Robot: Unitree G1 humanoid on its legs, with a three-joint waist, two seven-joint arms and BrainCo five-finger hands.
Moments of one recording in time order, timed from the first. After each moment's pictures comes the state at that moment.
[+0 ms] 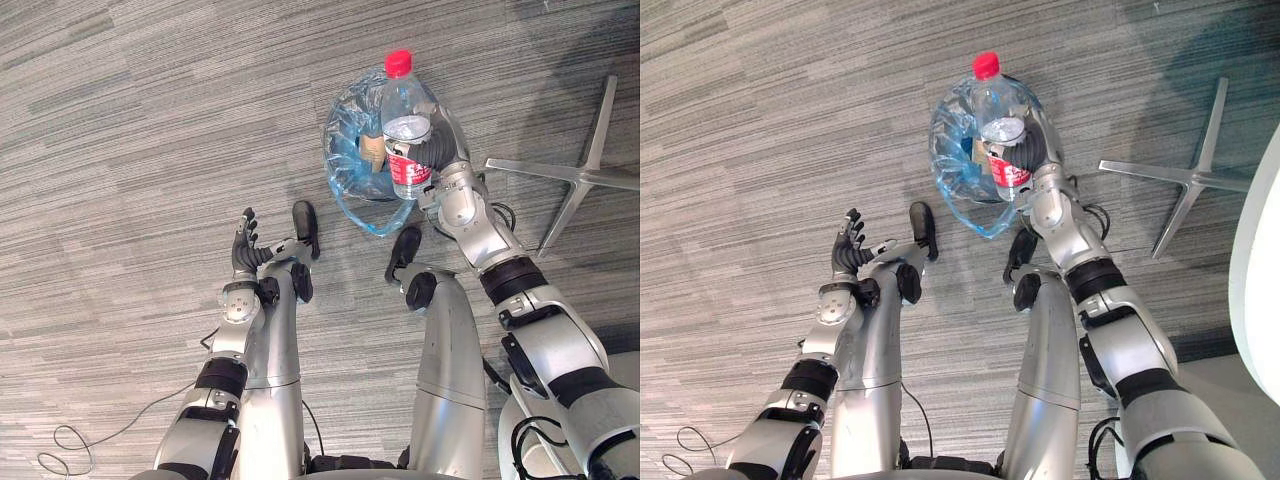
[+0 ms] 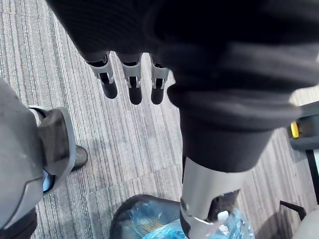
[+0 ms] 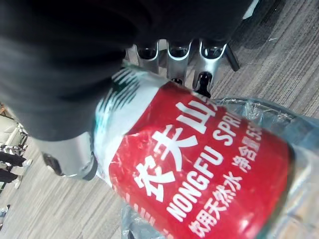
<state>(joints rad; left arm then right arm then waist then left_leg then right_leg) -0.41 0.12 0.00 0.59 -0.15 -0.24 0.22 -0.95 -0.40 0.31 0.69 -0.28 -0.15 -0.33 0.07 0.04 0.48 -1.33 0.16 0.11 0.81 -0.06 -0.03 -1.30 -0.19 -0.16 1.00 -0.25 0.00</state>
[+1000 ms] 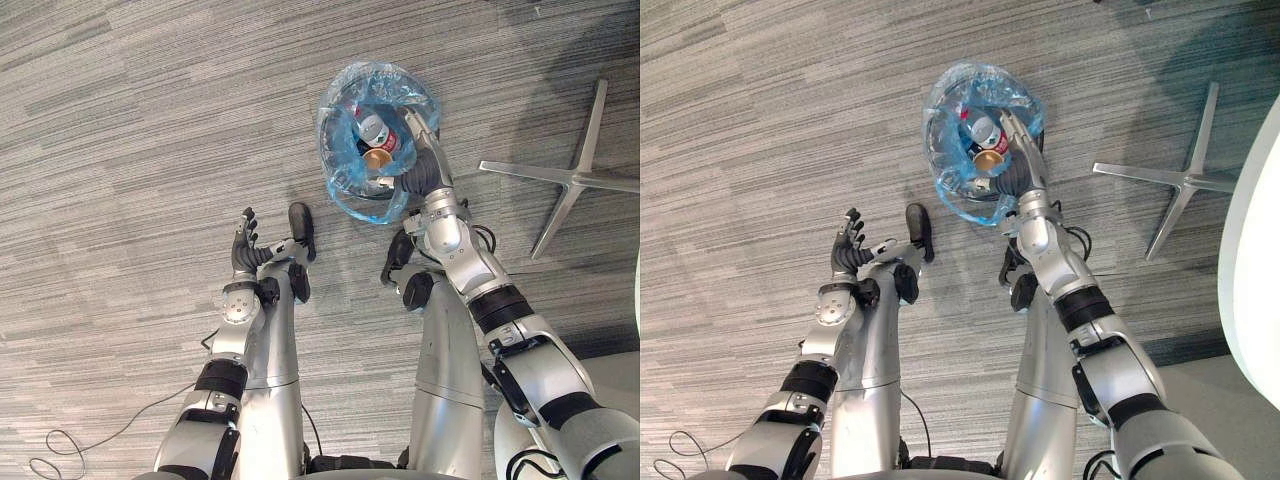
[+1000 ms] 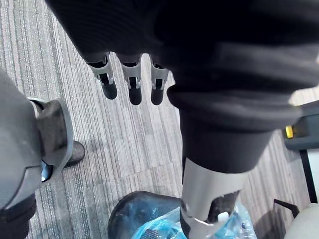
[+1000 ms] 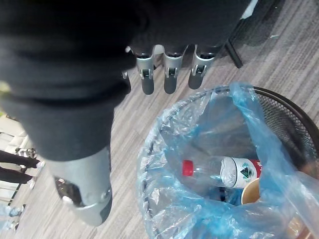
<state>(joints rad) -0.39 0.12 0.00 0.57 -0.14 -0.24 0.22 -0.79 -0.34 0.29 0.52 -0.41 -0.15 -0.33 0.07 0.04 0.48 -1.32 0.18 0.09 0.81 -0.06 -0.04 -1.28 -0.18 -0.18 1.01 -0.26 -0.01</state>
